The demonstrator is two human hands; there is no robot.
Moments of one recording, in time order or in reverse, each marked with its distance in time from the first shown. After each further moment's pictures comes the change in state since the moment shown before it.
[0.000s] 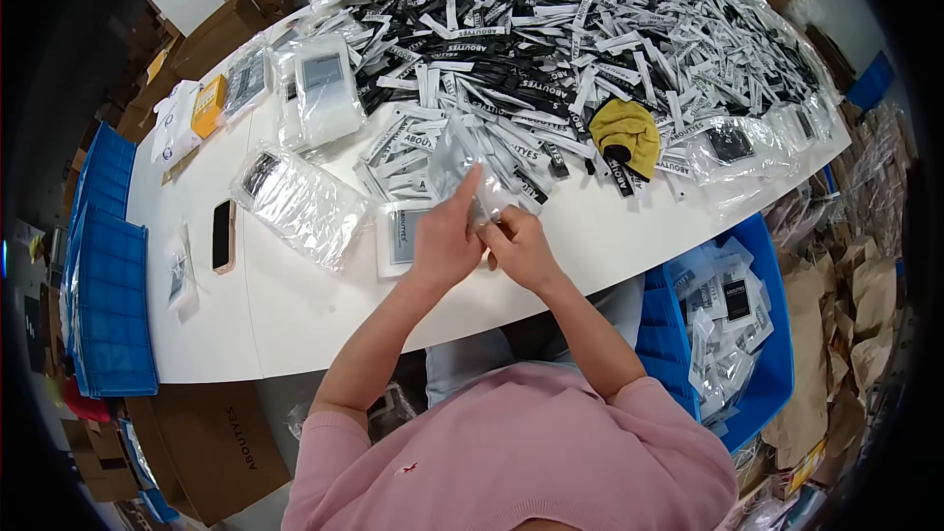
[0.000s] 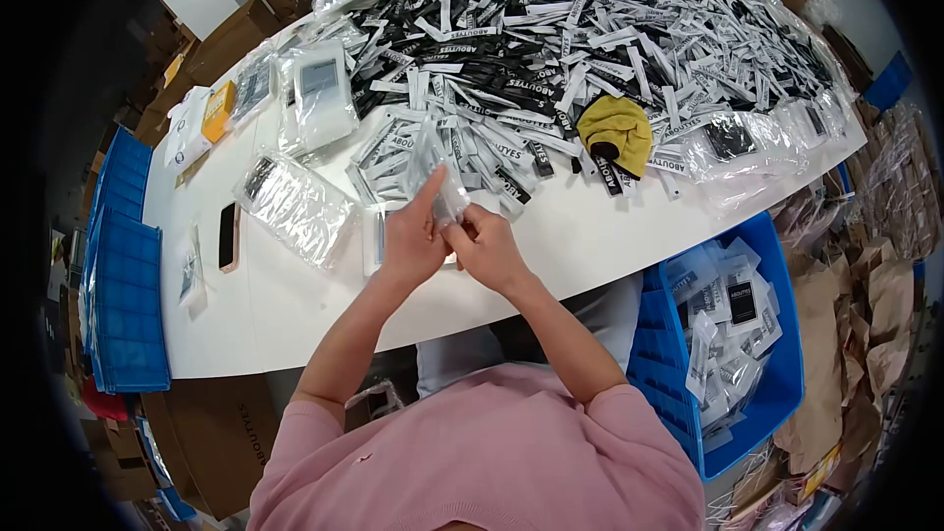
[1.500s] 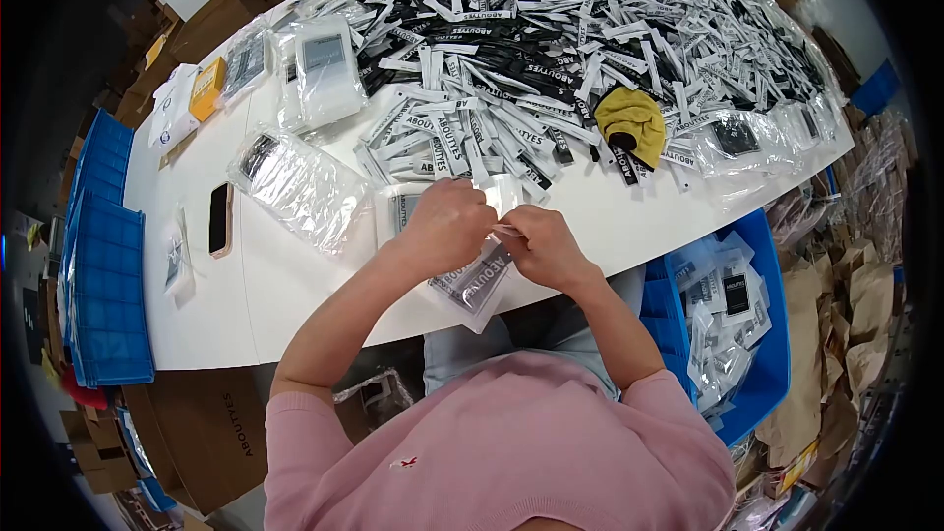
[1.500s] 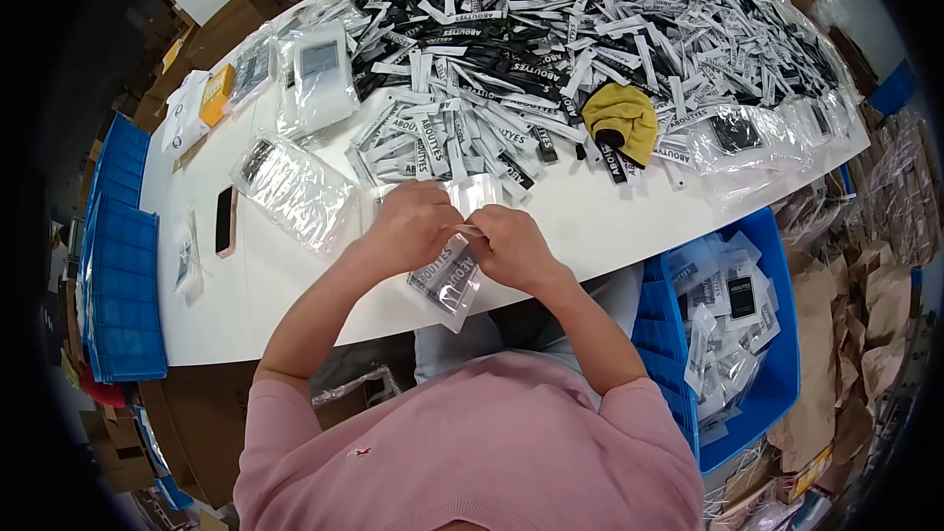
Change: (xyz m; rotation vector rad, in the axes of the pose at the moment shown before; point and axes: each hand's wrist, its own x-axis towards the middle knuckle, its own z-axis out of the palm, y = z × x) left_hand 0.015 0.004 -0.026 0.310 -0.337 0.448; right_hand -0.012 0.001 -0.031 -0.598 -0.118 -0.491
